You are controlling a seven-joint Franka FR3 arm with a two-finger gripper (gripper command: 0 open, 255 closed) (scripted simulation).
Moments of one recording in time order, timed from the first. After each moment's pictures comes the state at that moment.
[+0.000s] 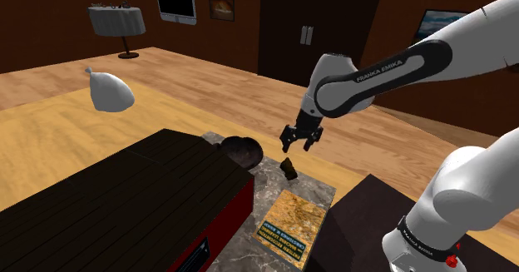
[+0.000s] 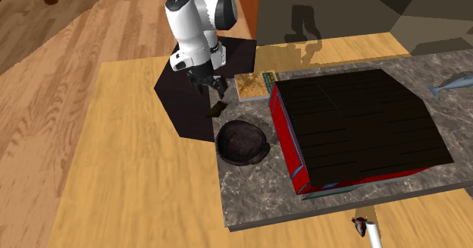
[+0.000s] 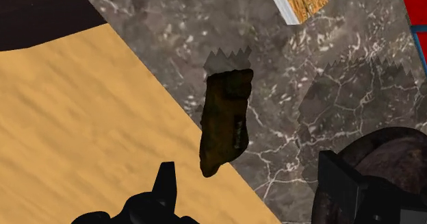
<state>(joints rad) 0.09 -0.38 0.17 -2.67 0.33 2.41 0.28</state>
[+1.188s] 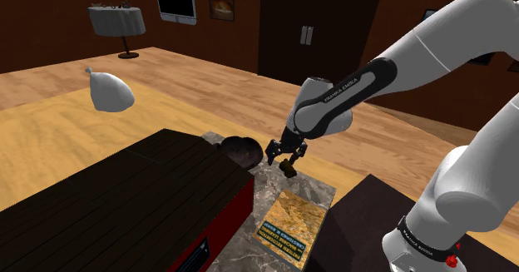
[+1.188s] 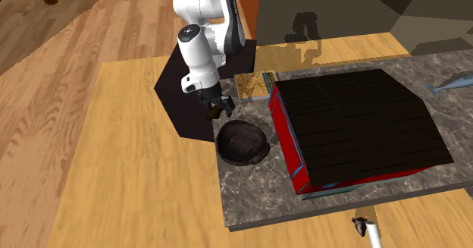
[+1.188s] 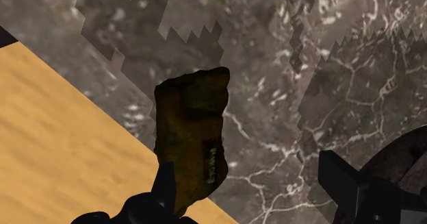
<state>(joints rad) 0.14 -0.12 0.20 -2.64 0.45 2.68 0.28</state>
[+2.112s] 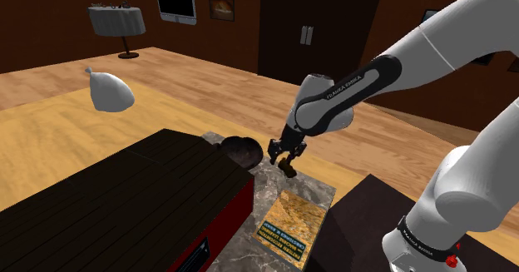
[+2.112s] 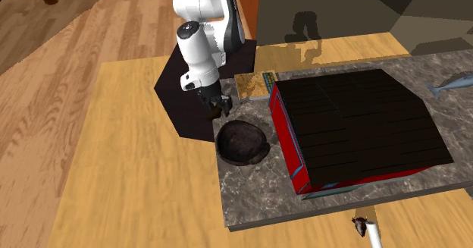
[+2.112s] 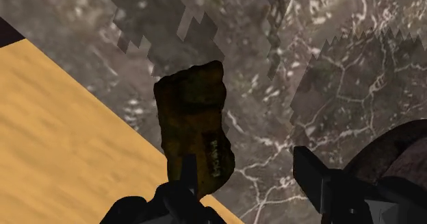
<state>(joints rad) 0.13 -0.14 0.20 -2.63 0.43 2.65 0.30</state>
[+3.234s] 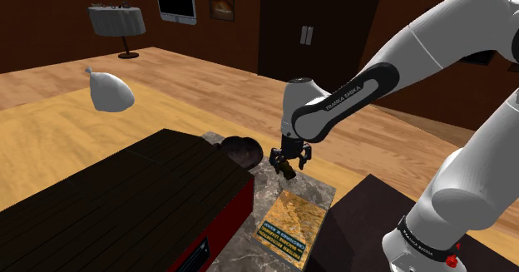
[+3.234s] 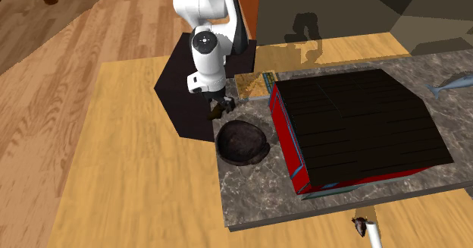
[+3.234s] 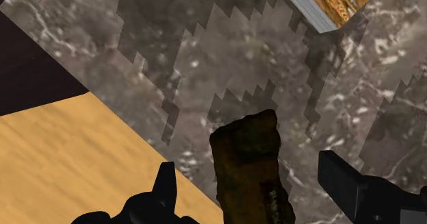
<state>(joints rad) 0.06 -0.09 0.29 -2.56 0.11 2.41 0.66</state>
